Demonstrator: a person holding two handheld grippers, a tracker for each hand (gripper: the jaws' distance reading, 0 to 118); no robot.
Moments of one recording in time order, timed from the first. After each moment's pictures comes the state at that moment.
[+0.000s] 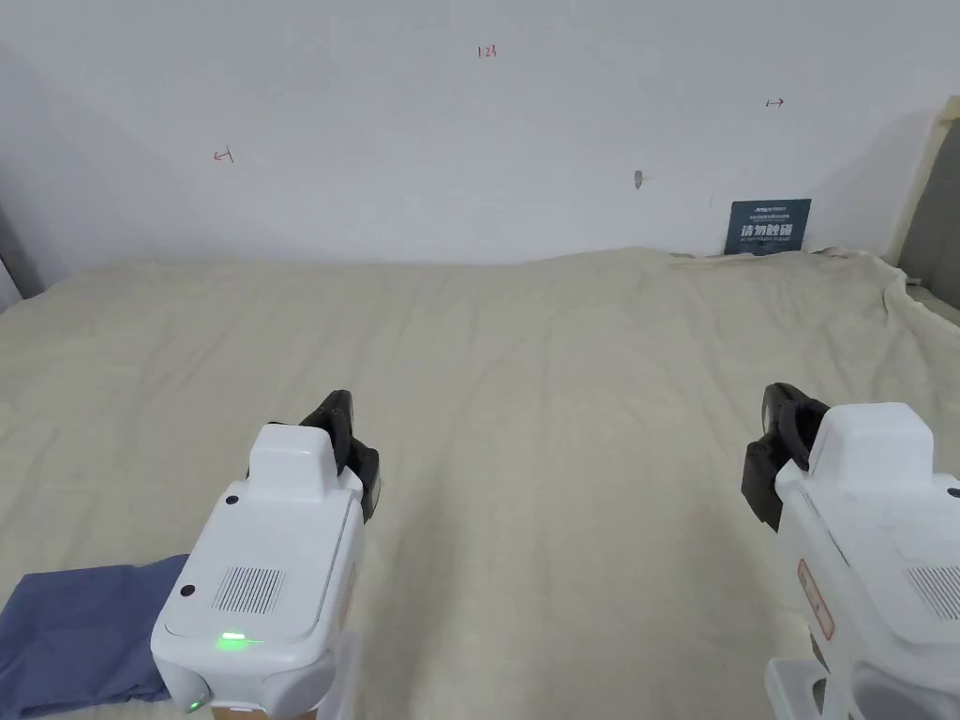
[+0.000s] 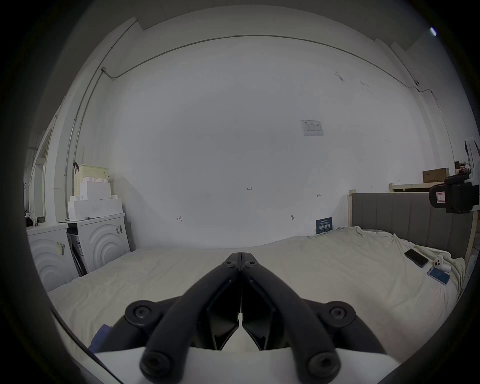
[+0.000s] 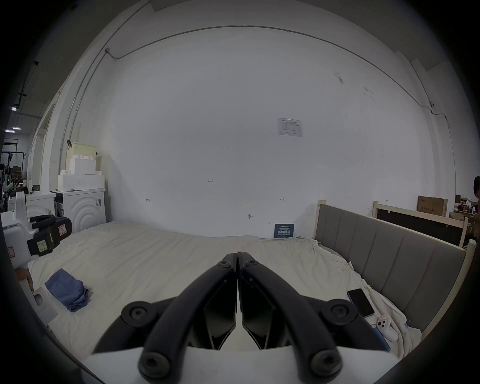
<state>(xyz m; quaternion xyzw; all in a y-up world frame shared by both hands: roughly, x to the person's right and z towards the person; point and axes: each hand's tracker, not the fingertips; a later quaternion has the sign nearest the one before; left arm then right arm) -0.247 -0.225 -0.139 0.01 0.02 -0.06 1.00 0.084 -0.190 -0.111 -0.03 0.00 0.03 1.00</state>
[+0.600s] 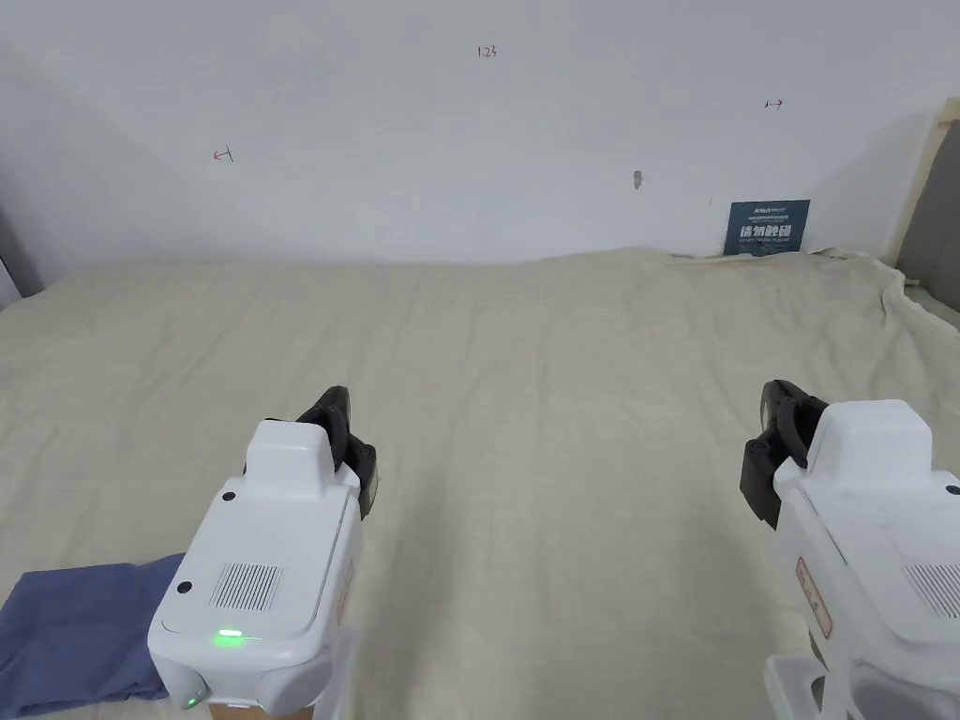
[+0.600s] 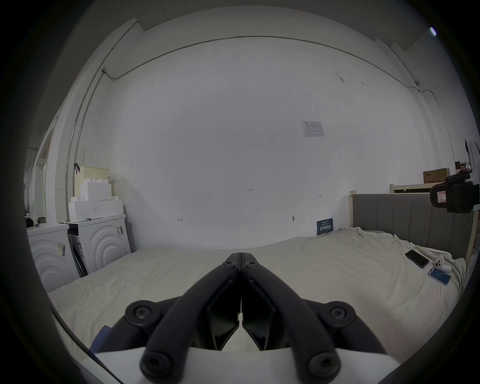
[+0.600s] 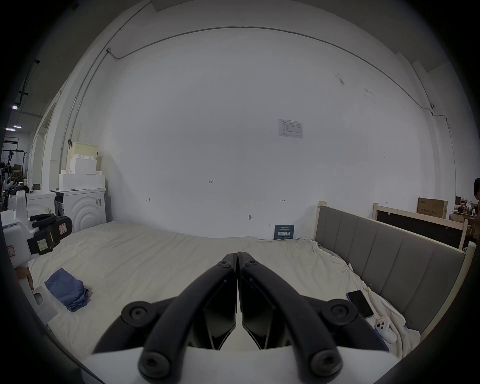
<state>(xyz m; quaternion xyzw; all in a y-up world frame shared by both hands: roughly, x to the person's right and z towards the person) -0.248 -0.223 -0.138 0.01 0.03 -0.06 1.00 0.083 -0.188 -0.109 -0.03 0.00 0.03 1.00</state>
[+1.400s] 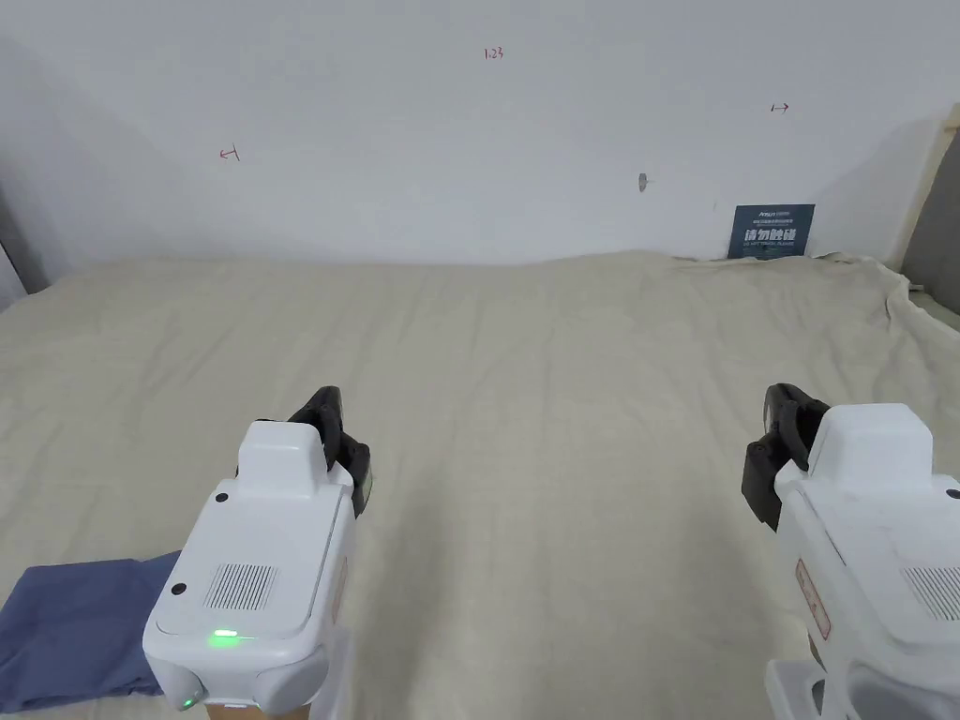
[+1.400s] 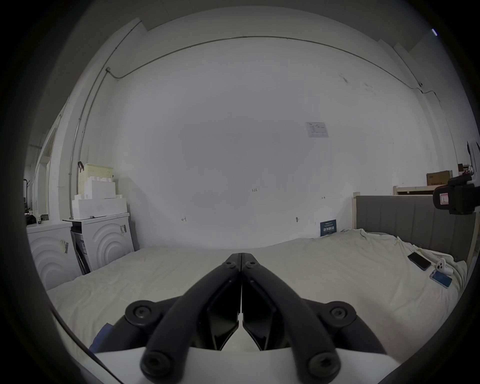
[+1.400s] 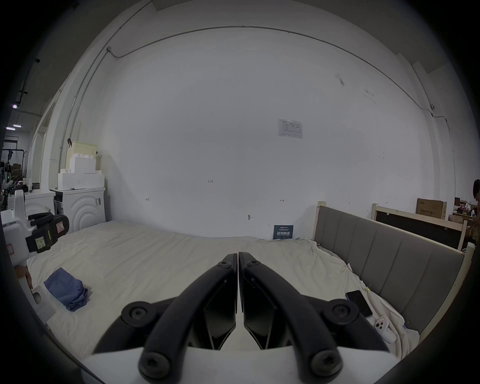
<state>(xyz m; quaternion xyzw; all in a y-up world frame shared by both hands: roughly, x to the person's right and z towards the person) -0.255 -0.224 -0.136 0.02 0.04 -0.05 1.00 0.080 -0.187 -0.109 -0.03 0.00 0.04 1.00</state>
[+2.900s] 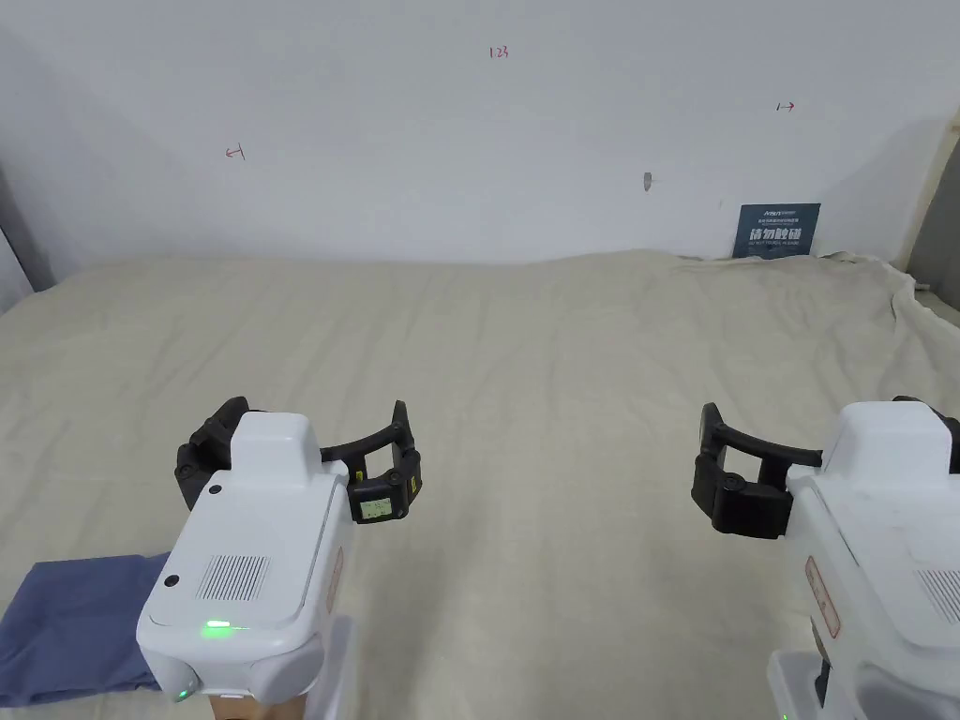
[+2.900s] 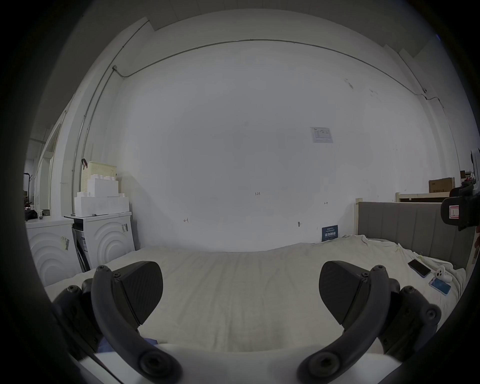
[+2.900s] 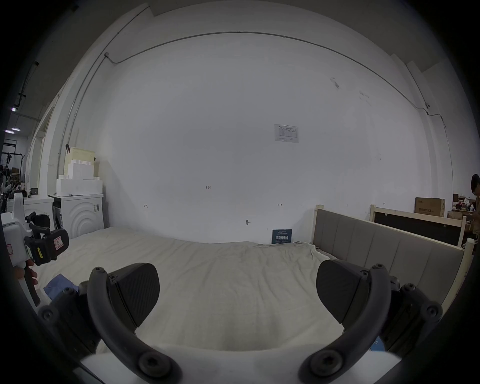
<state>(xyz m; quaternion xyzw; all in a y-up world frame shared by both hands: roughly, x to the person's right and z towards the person) -0.260 -0.219 -0.135 0.02 0.04 -0.04 1.00 0.082 -0.186 -0.106 -0.01 -0.01 0.03 1.00</state>
